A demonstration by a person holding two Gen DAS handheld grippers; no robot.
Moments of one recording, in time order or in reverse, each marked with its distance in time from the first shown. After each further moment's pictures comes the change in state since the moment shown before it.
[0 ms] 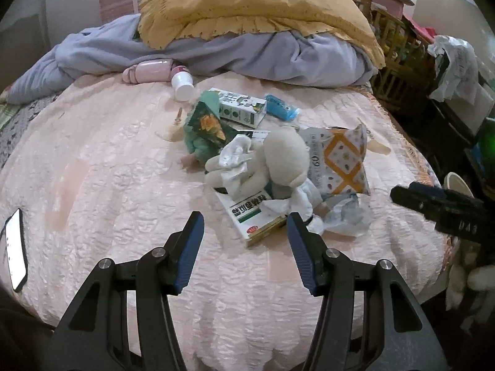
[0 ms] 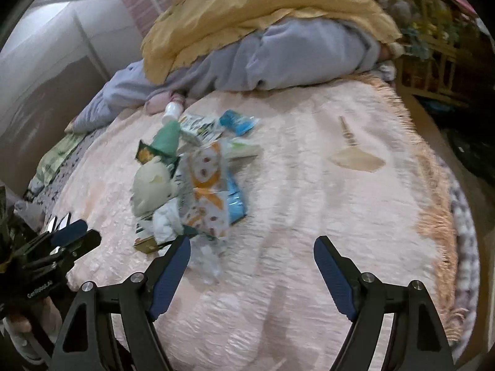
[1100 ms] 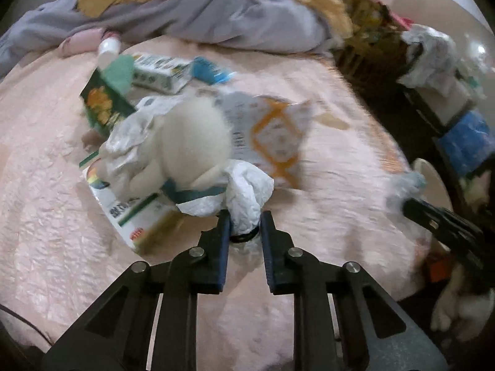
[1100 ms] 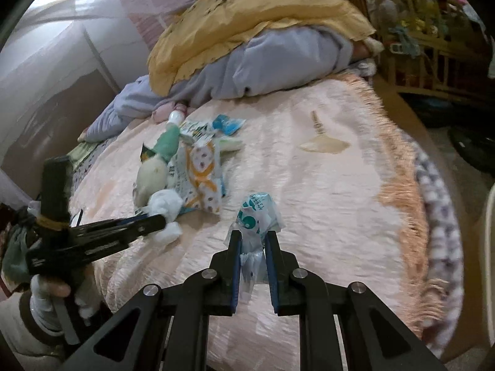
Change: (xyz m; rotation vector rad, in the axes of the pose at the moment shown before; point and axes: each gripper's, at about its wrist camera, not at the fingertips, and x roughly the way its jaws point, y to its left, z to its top) left arm 0.048 -0.067 0.001 0.018 0.116 -0.231; right arm -0.046 -0.055 -0.041 0.027 -0.081 0.050
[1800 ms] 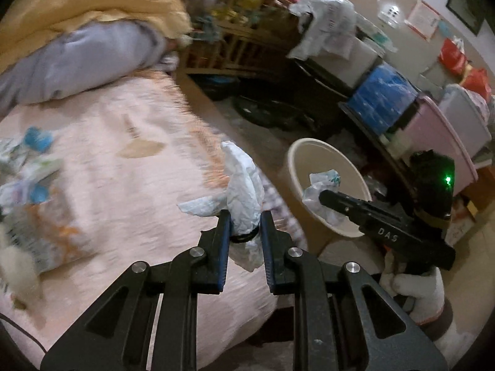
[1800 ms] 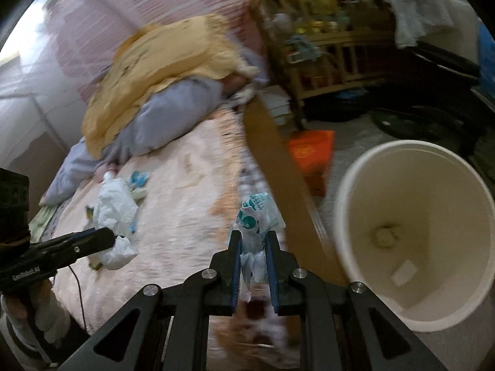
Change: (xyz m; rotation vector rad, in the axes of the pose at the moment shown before) left arm 0.006 -0.194 0.035 0.275 0.026 -0.348; right arm -0.110 -0.133 -0.023 0.251 -0.140 -0.227
